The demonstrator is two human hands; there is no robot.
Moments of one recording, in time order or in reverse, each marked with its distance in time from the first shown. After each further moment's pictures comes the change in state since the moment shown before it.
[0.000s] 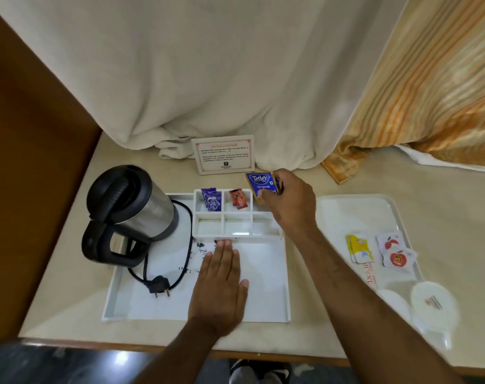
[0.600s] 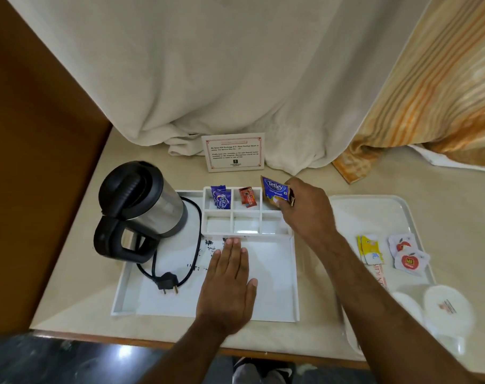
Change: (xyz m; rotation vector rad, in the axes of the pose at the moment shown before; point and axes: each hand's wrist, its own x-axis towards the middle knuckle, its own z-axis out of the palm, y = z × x) left_hand -0.001 0.000 0.000 -0.013 -0.009 -0.006; right_hand -0.004 0.015 -0.007 -0.240 -0.147 -0.122
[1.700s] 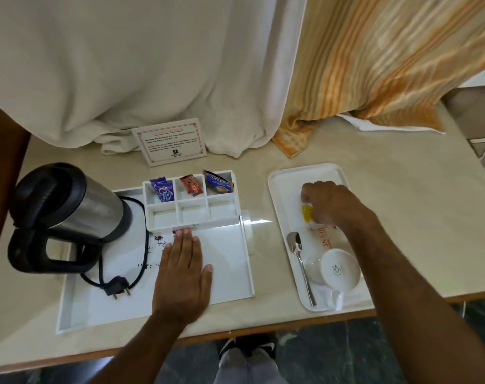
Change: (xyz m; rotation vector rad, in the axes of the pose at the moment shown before) left_hand 0.000 -0.004 0.007 -0.045 0.045 0.033; right_hand -0.040 0.112 -0.087 -0.532 -0.511 0.230
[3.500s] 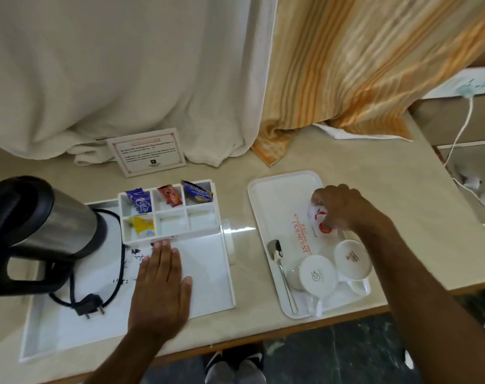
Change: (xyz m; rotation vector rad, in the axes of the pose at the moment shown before) left_hand 0.000 -0.003 0.004 0.016 0.046 0.032; right_hand -0.016 0.068 -0.003 0.004 0.024 0.027
